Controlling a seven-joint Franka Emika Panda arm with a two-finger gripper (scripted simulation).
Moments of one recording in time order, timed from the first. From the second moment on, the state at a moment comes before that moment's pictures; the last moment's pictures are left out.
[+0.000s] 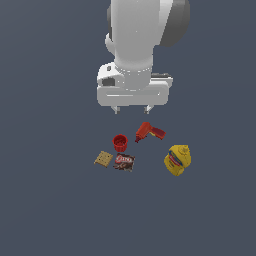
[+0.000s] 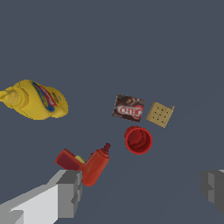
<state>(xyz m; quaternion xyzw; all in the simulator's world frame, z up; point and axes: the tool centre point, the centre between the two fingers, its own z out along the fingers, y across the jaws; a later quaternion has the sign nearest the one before) -0.007 0.014 0.307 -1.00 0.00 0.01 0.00</state>
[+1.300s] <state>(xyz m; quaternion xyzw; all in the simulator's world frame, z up) -0.016 0.027 0.260 -1.00 0.01 0.03 0.06</state>
